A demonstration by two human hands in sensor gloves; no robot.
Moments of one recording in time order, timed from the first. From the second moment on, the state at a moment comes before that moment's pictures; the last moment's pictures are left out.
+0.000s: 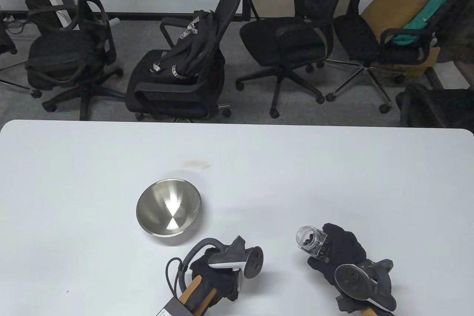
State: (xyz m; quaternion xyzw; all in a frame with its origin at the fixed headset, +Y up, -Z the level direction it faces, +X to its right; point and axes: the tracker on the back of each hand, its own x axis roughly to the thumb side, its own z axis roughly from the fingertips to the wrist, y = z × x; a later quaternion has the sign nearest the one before) left_hand -0.038 -0.756 -0.271 -0.30 -0.28 -0.13 0.90; right_hand 0.229 -0.711 -0.230 0.14 -0.17 0.97 0.11
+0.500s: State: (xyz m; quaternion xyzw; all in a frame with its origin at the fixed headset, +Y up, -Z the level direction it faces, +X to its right) left_hand -0.118 -0.694 -0.284 -0.03 -0.20 0.20 0.96; right_hand 0.227 -0.711 -0.230 0.15 -0.17 0.97 0.11
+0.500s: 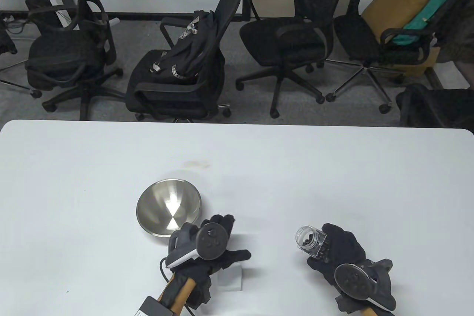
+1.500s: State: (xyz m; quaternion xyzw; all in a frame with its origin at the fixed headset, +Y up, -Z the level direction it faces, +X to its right) left_hand -0.298 -0.777 -0.328 -0.08 0.26 0.47 0.84; right_hand 0.223 -0.711 -0.230 0.15 -0.16 0.97 0.10
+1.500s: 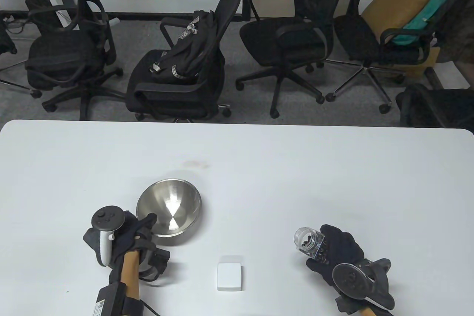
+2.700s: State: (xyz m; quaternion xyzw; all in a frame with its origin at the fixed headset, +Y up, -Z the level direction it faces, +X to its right) left_hand -0.183 -0.710 -0.327 -0.15 -0.01 0.45 0.88; right_hand 0.233 -0.706 -0.233 0.13 -0.15 0.97 0.11
